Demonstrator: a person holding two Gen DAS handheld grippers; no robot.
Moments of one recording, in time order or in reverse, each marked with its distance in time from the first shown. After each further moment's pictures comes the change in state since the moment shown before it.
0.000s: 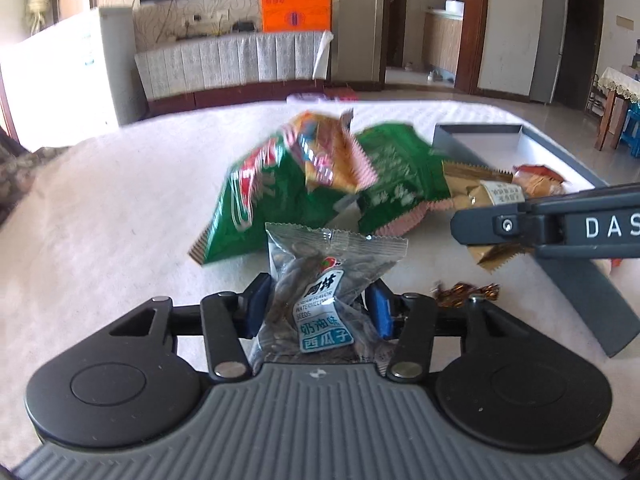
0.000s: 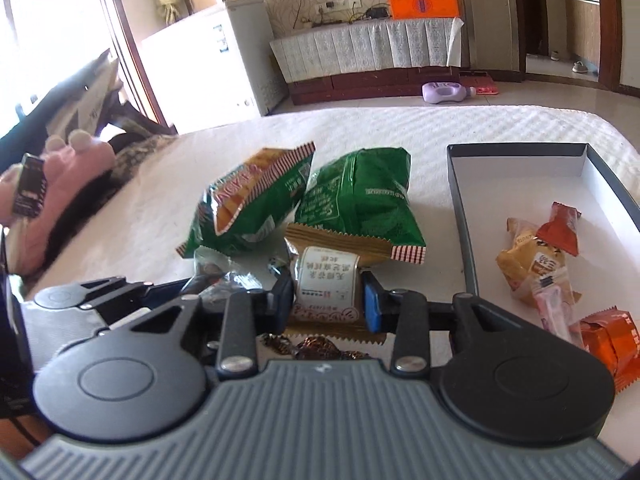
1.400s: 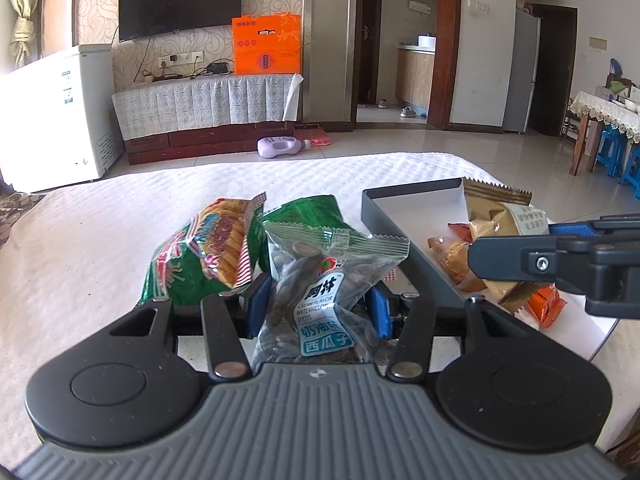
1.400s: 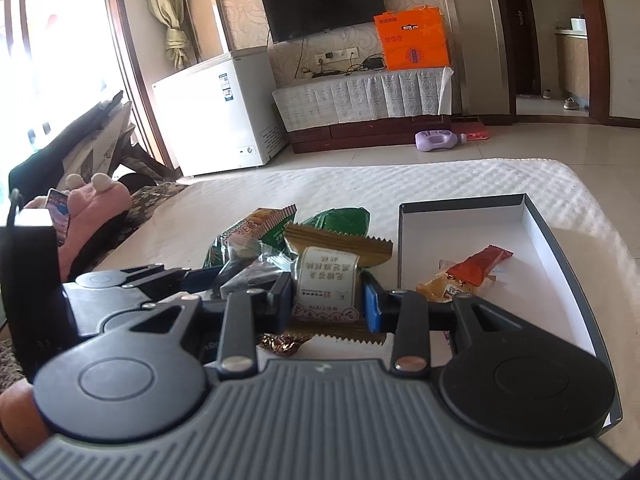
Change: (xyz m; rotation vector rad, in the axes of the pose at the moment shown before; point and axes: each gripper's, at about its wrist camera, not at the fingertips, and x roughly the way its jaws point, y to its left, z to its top) left arm -0.021 -0.060 0.036 0.017 -0.109 -0.073; right arm -0.078 -0.027 0.003 -0.018 -0.138 -0.013
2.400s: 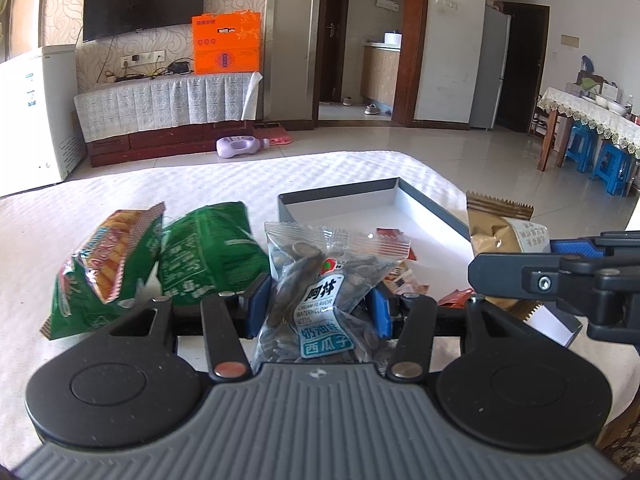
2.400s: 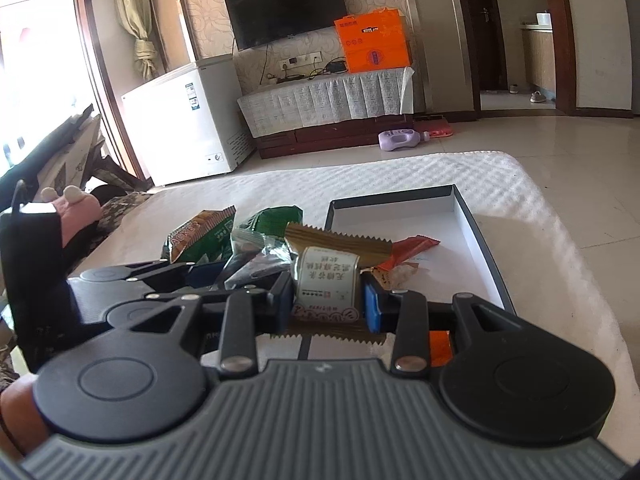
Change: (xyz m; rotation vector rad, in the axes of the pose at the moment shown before) left arm 0.027 -0.065 0.009 0.018 0.008 -0.107; right arm -0.035 -0.050 -0.007 0.047 -0.012 -0.083
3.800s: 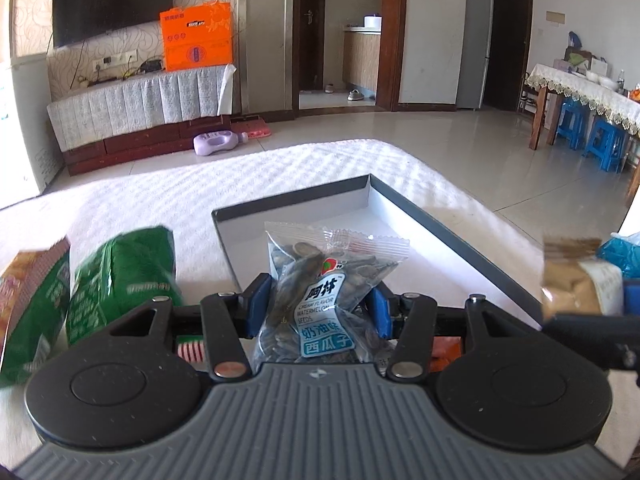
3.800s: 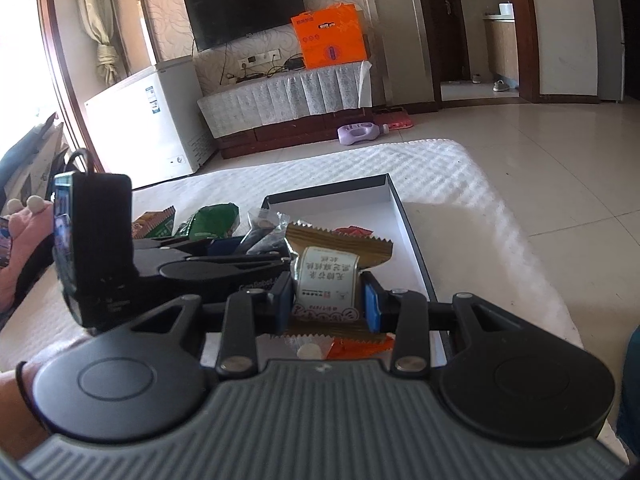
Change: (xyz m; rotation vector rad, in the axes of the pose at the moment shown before) left arm 0.095 -0.040 0.028 0.074 0.034 -0.027; right arm -0.007 -0.040 -0.005 0.046 0.016 -0.100
